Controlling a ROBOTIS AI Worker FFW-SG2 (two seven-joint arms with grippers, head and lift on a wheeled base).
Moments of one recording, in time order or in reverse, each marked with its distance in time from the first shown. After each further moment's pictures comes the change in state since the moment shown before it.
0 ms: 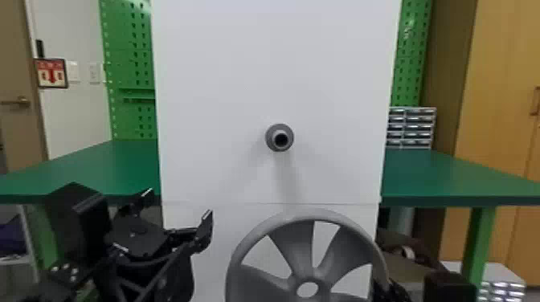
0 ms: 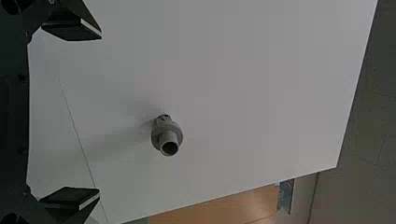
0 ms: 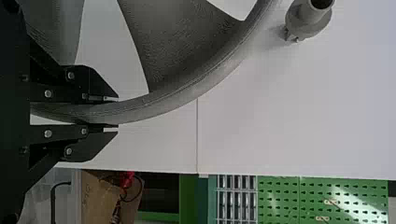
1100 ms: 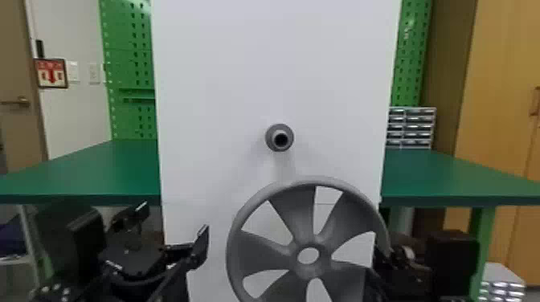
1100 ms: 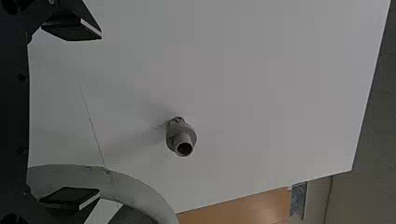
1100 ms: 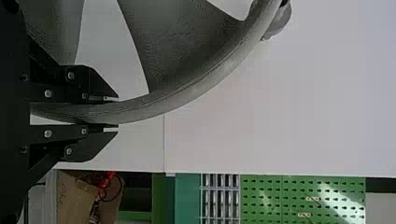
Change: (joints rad) left arm 0.068 0.002 0.006 -0.054 -0.019 0.028 0.014; right arm -0.101 0.016 -0.012 -0.085 0.001 0.152 0.000
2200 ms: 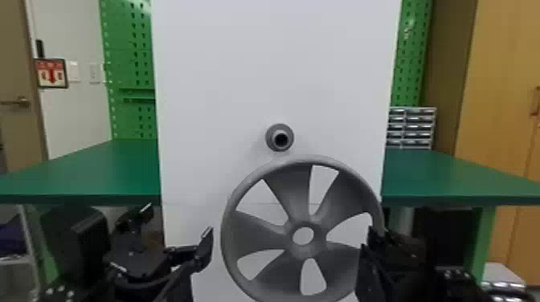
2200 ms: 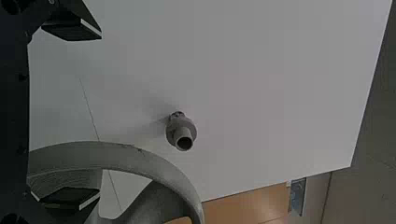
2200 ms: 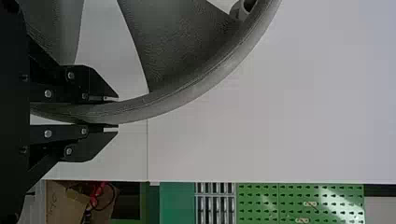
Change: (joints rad) left arm 0.002 0.005 -0.014 -0.001 0.004 -0.001 0.003; right arm -0.090 0.012 0.002 -0.032 -0.024 0.120 0.000
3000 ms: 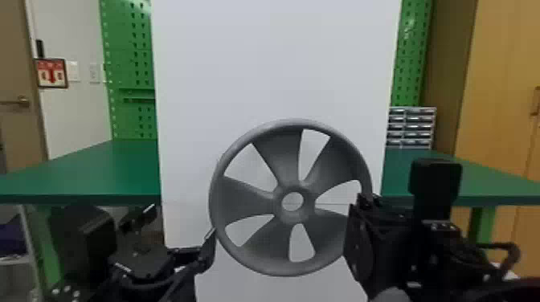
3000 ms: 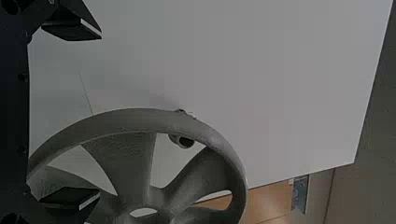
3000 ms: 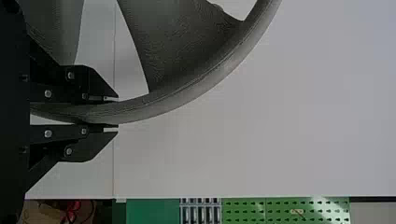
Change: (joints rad) left arm -0.004 0.007 -0.015 0.004 -0.013 0.001 0.006; right arm -0.152 0.038 0.017 -0.003 0.000 0.119 0.000
